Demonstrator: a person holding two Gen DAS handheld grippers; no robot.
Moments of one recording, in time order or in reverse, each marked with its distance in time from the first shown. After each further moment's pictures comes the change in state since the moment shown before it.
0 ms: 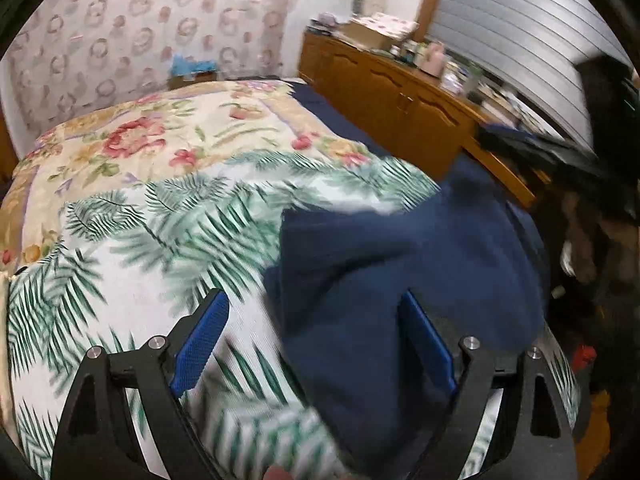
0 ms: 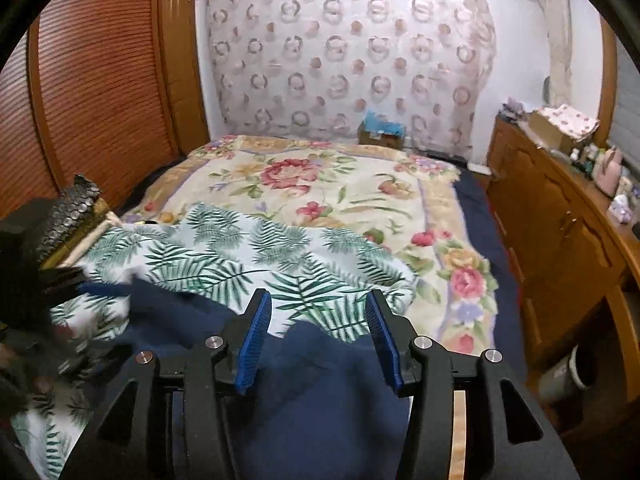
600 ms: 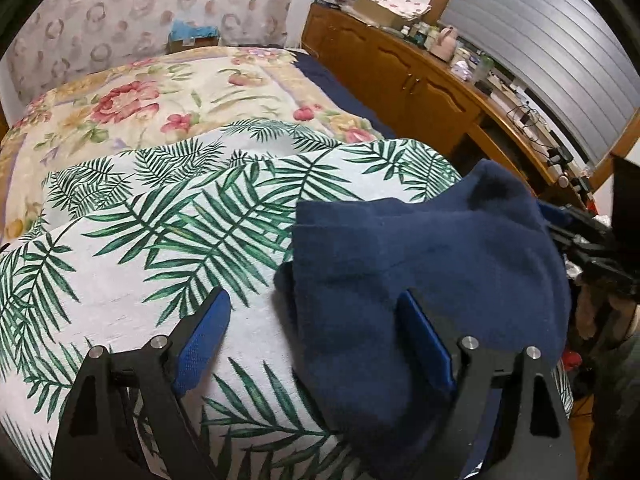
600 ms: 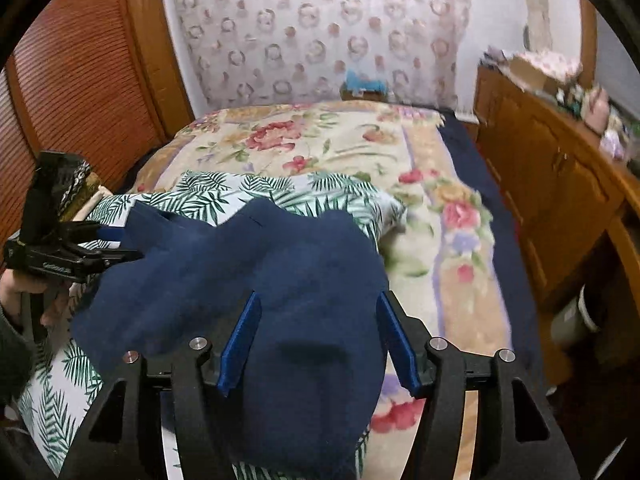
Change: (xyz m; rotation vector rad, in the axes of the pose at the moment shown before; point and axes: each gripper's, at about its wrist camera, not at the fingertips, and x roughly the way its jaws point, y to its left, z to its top) left arm 0.028 0.009 0.001 -0.045 0.116 -0.067; right arm -0.013 -0.019 -0.075 0.137 0.115 -0.002
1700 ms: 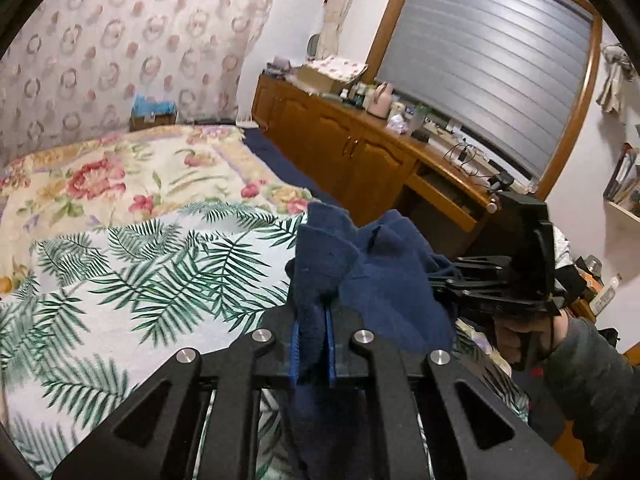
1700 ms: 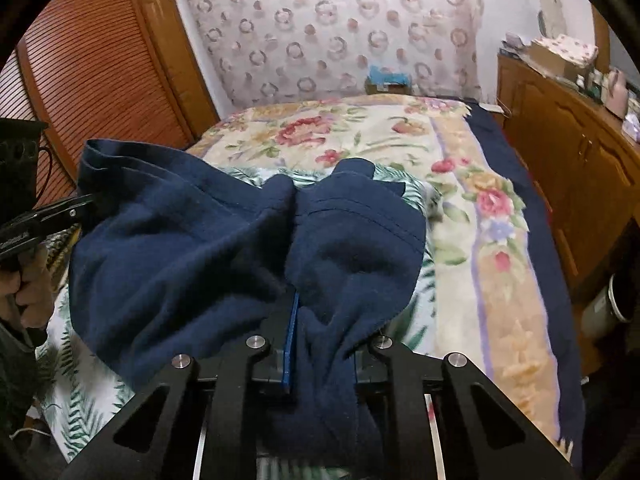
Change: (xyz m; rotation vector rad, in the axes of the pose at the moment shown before) left arm -0.093 -0.045 -0.014 0.116 -0.272 -0.130; right arm 0.002 0.002 0.005 0.004 -0.001 0.117
